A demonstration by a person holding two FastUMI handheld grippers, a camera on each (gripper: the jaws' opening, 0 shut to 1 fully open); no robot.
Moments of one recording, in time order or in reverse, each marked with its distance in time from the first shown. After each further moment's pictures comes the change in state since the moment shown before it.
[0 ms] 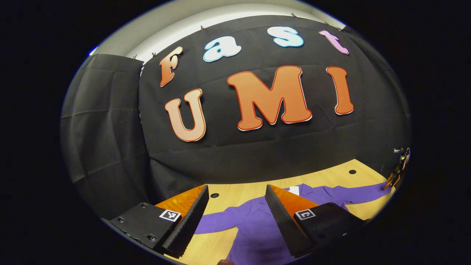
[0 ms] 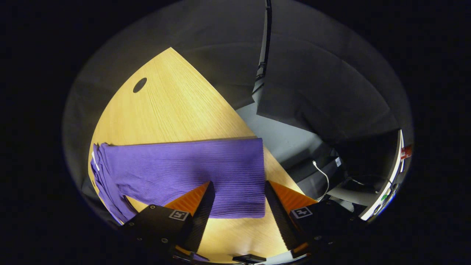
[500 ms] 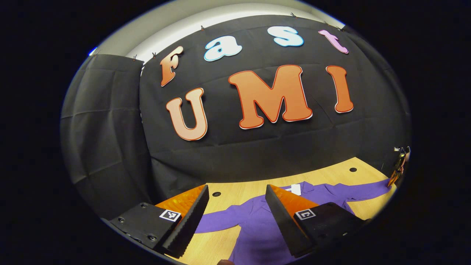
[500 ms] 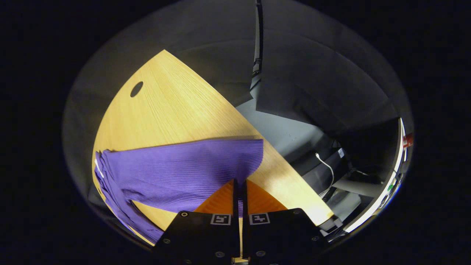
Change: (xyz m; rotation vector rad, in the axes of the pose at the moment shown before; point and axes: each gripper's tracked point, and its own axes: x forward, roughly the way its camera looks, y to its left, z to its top) left arm -0.006 0.009 -0.003 0.011 -0.007 -0.012; right arm -0.011 0.018 0.000 0.113 -0.010 0.060
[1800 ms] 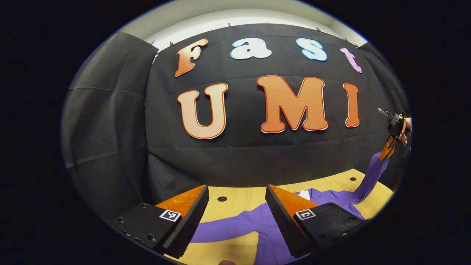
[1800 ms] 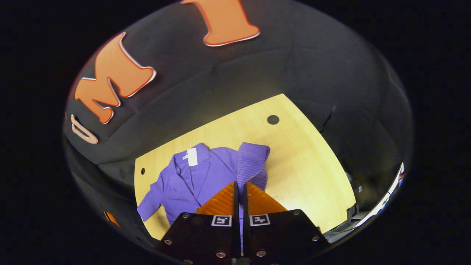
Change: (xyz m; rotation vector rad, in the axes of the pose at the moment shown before) left arm 0.038 0.140 -0.030 -0.124 -0.051 -0.050; right arm -0.262 0.288 -0.077 -0.360 -0.298 0.318
